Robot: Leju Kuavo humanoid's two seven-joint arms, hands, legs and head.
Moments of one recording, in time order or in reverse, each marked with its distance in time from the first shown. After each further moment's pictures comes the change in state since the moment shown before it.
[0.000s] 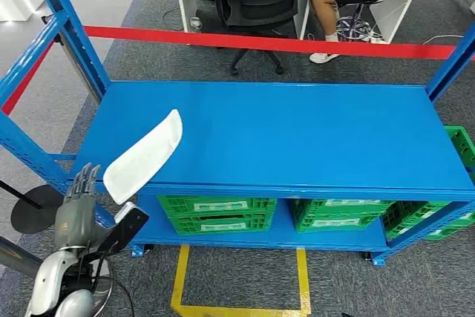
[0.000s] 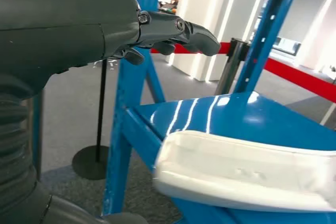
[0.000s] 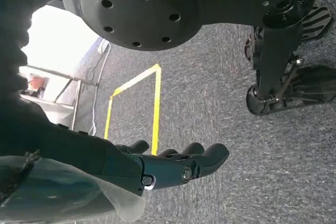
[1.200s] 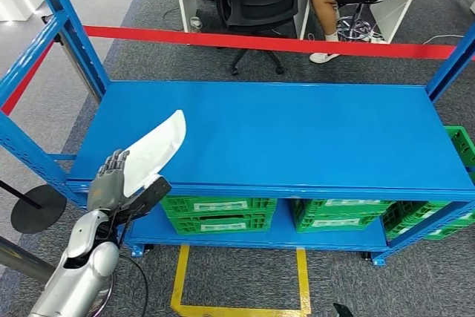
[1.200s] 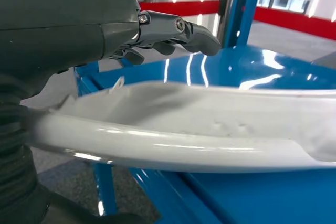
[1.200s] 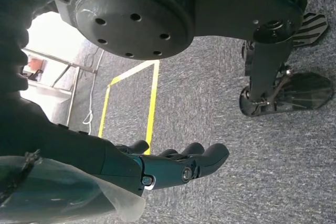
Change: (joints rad) left arm -0.289 -0.040 -0.047 0.415 0.033 -0.051 0.014; right arm -0.034 0.022 0.015 0.000 0.055 0.015 0.000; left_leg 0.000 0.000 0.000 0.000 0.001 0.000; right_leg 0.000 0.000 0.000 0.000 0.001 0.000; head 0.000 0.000
